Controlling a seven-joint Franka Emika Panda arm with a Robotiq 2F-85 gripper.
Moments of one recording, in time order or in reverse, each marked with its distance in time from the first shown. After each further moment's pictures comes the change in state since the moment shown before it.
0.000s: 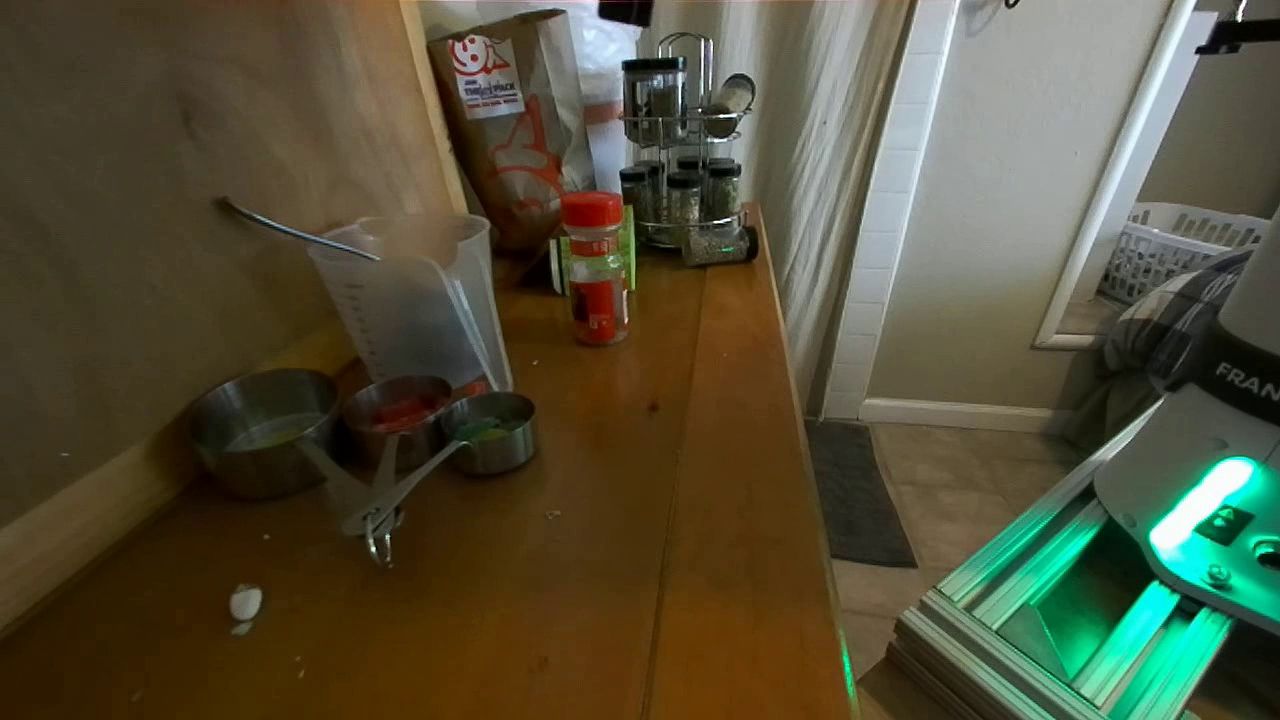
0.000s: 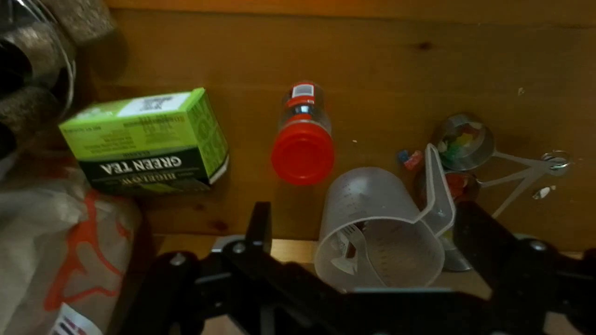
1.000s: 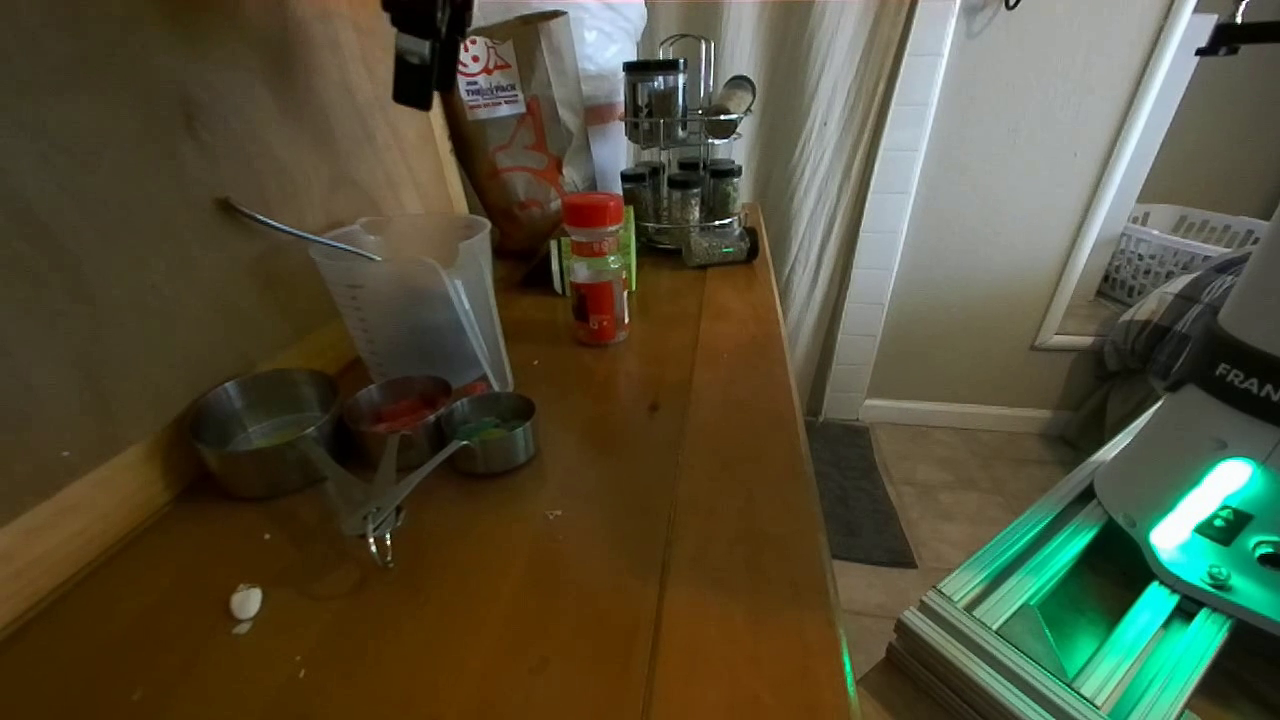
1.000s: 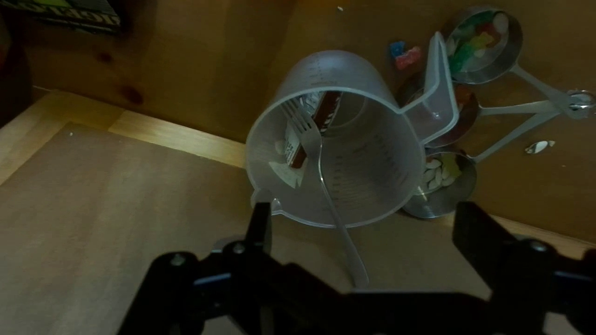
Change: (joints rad) arm 0.056 0.365 0.087 0.192 0.016 0.265 -0.149
